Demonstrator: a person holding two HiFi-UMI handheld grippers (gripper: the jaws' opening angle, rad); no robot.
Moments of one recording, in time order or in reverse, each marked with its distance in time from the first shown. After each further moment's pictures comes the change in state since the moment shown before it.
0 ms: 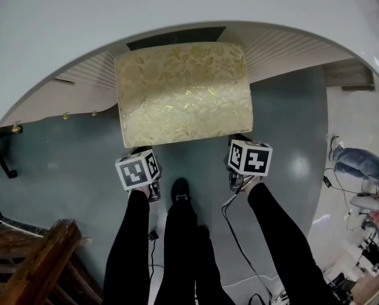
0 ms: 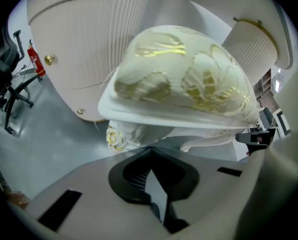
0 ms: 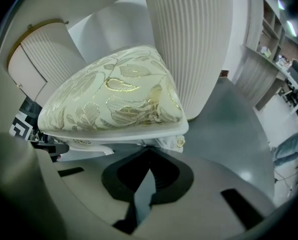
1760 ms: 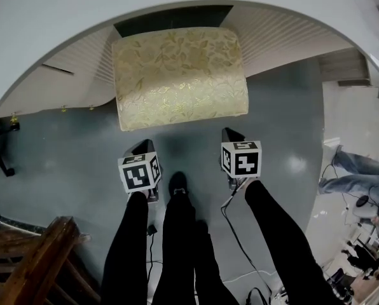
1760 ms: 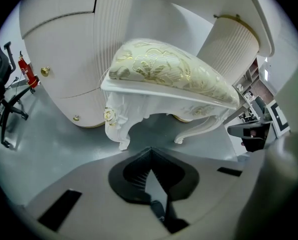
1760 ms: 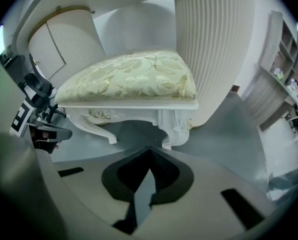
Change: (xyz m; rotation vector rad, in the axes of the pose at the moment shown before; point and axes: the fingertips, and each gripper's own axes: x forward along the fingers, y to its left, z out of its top) left arm -0.026 -0.016 -0.029 0.132 -0.041 -0.045; right arm -0.014 0.019 -0.037 -0.194 -0.033 0.023
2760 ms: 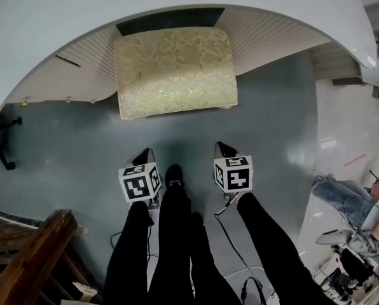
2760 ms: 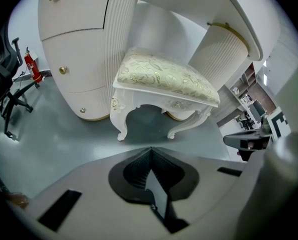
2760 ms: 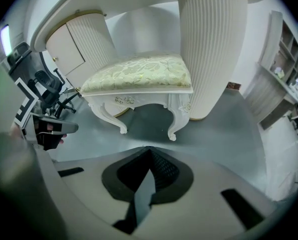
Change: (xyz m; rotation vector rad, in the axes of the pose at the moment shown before) left arm -0.057 -0.022 -0.036 -0.036 -0.008 -0.014; right arm -0.054 0.025 -0.053 -0.026 0.021 0.047
